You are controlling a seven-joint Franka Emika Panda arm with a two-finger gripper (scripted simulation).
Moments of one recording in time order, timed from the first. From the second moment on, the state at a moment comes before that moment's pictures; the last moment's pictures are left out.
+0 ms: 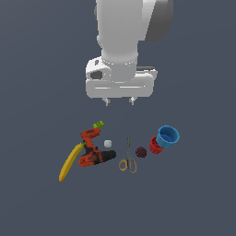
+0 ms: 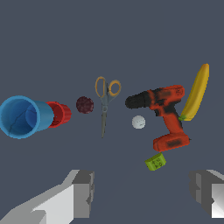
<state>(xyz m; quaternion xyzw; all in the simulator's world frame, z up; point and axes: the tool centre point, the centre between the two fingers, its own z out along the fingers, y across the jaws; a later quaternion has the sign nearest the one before) 0.001 0.006 0.312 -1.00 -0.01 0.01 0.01</state>
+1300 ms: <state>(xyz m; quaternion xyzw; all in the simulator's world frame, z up) 0.046 -0.009 0.224 -0.97 0.23 0.00 0.02</state>
